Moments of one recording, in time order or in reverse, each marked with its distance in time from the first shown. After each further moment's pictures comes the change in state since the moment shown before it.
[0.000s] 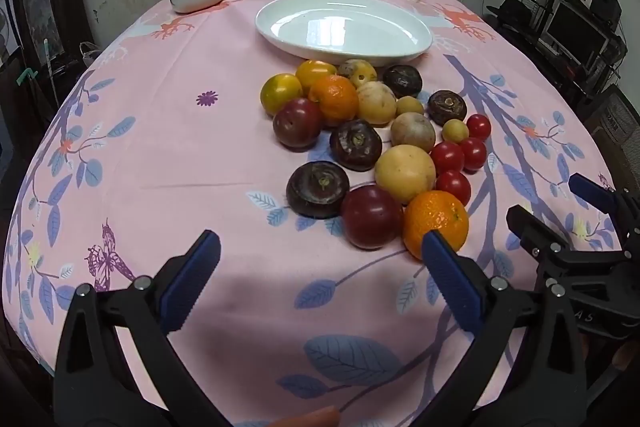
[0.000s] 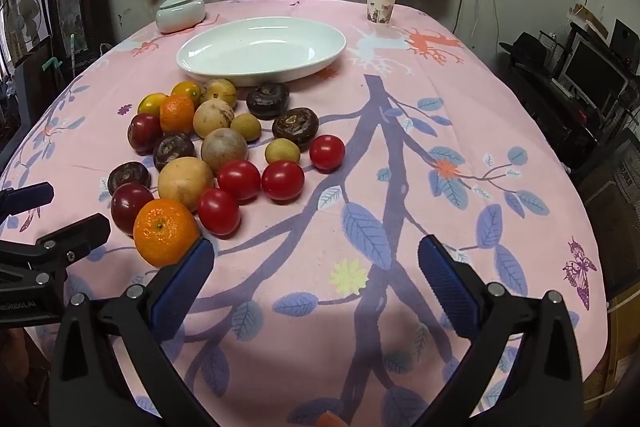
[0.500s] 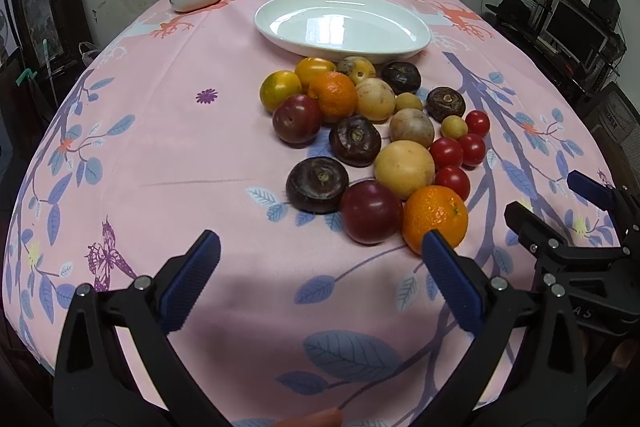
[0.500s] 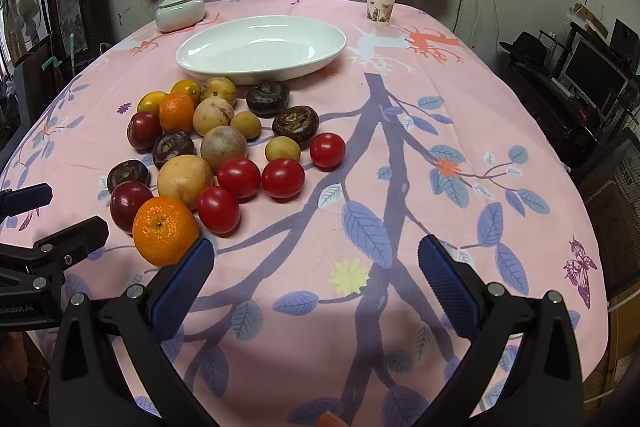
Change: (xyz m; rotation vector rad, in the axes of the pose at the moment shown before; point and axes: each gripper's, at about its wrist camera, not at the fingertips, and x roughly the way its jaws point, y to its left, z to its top) left arm -0.002 -0.003 -0.001 0.004 0.007 0.001; right arm 0.001 0.000 -0.001 0.000 -0.001 0.002
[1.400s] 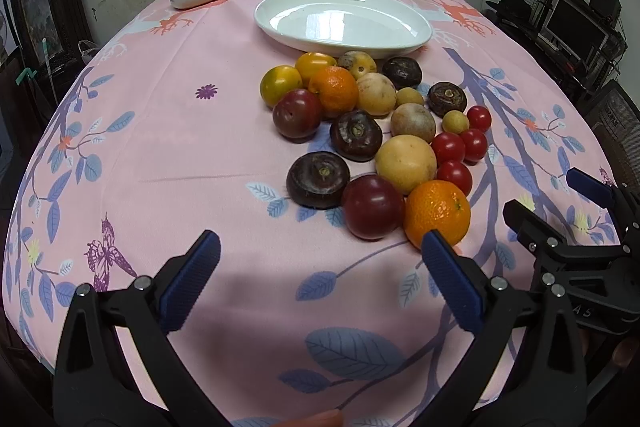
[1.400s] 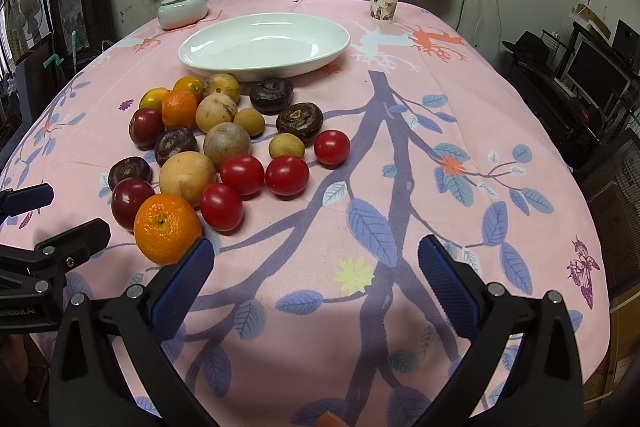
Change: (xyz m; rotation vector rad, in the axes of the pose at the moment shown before) left arm 0.001 0.001 0.000 0.000 0.011 0.002; right arm 0.002 0.001 -0.001 -0.003 0.007 0.004
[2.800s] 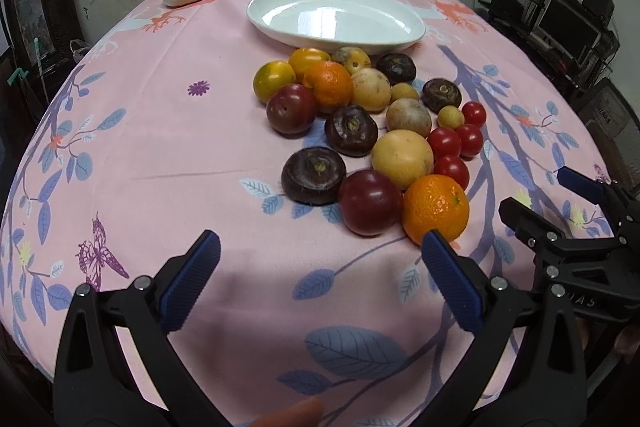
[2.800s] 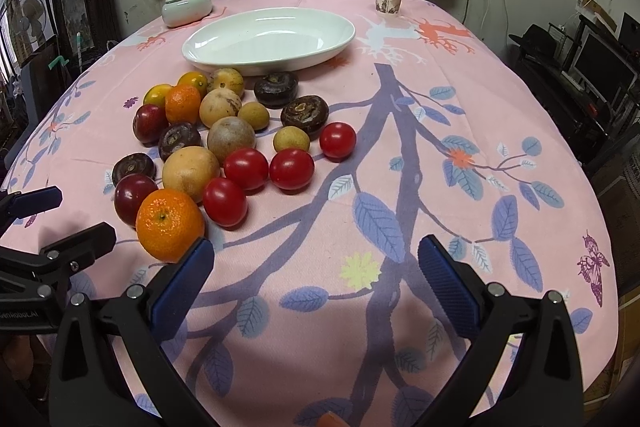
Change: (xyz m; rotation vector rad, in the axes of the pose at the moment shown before) left arm 0.002 0.005 -0.004 0.014 -0.018 -0.044; right arm 0.005 -0.003 -0.005 0.010 0.014 0.038
